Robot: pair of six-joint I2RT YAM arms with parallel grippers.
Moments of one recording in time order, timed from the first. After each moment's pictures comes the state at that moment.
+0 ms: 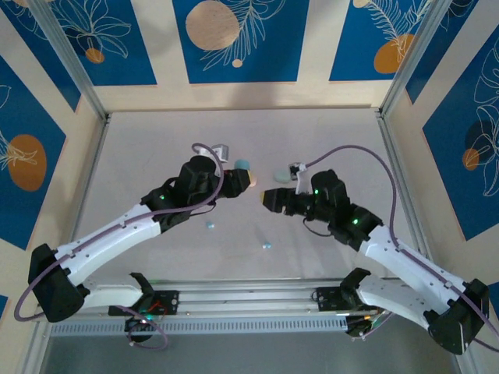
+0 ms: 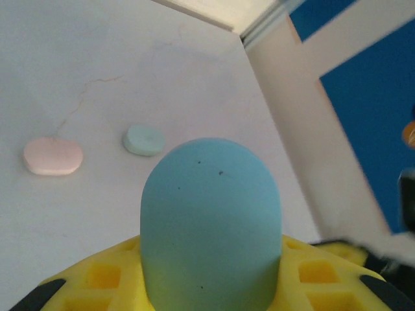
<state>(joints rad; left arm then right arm) -0.84 1.21 1.04 -0.25 -0.06 -0.86 0.73 0.89 0.71 -0.20 -0.22 0.66</state>
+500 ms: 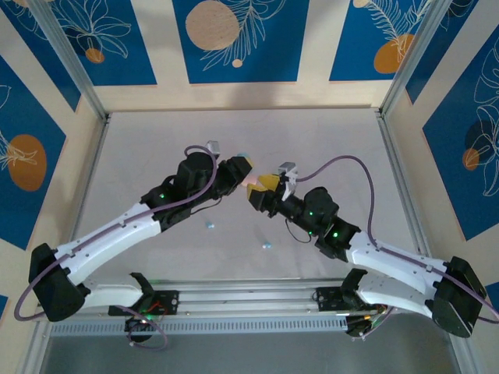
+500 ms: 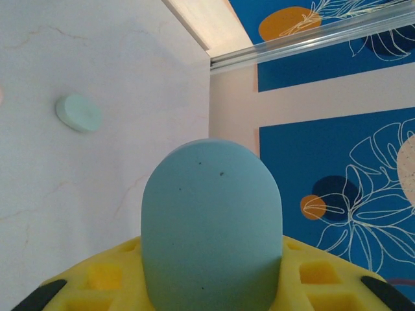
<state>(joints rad) -0.84 1.23 1.06 -0.17 -0.03 -1.30 0.87 0.99 0.55 0.45 0.02 0.38</state>
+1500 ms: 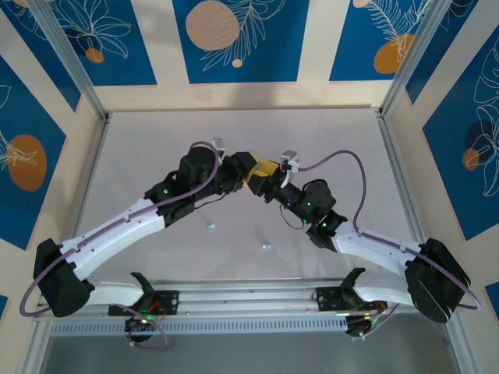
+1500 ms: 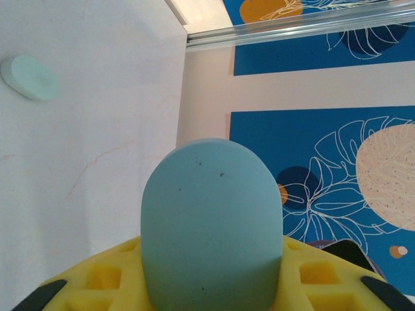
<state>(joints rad) -0.83 1.27 1.10 -0.11 0.07 -1.41 0.77 1.16 0.56 0.77 -0.08 0.44</state>
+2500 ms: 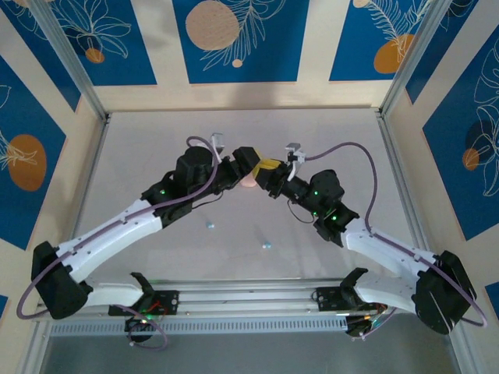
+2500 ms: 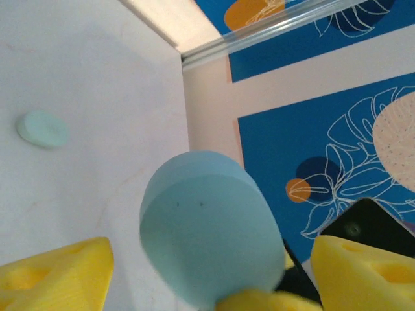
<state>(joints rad) -0.83 1.23 1.10 -0.13 0.02 -1.12 0.65 1.08 0.64 0.52 -0.28 0.55</state>
